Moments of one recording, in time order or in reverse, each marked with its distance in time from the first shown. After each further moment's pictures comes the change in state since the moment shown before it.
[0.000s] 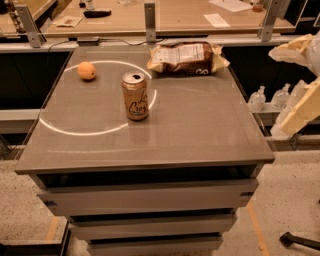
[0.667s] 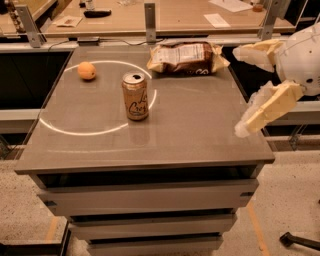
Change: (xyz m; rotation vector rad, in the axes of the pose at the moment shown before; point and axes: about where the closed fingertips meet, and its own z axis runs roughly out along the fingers) arm -0.061 0.012 0.029 -0.068 -0.360 -0.042
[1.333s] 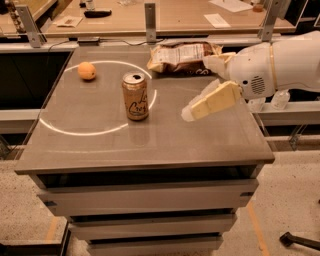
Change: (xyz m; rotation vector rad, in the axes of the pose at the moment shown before) arm -0.013 -0.038 0.079 0.061 -0.169 0.224
